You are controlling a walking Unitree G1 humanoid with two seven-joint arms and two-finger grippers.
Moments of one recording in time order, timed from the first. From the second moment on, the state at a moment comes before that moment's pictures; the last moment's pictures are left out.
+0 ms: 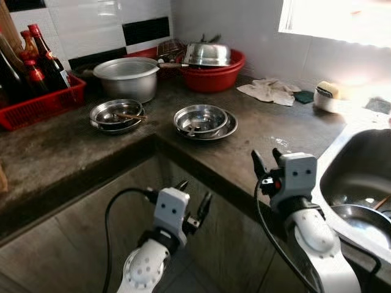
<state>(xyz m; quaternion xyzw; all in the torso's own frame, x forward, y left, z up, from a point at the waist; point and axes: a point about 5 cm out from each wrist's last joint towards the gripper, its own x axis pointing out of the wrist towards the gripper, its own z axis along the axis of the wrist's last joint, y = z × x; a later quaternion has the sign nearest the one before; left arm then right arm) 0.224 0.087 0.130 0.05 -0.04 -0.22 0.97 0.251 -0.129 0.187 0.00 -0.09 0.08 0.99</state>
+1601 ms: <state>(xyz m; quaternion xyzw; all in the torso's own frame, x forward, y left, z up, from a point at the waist) 0.226 0.082 0.130 0.04 -0.04 -0.22 0.97 0.263 -0.139 0.196 -0.02 -0.10 0.08 0.99</state>
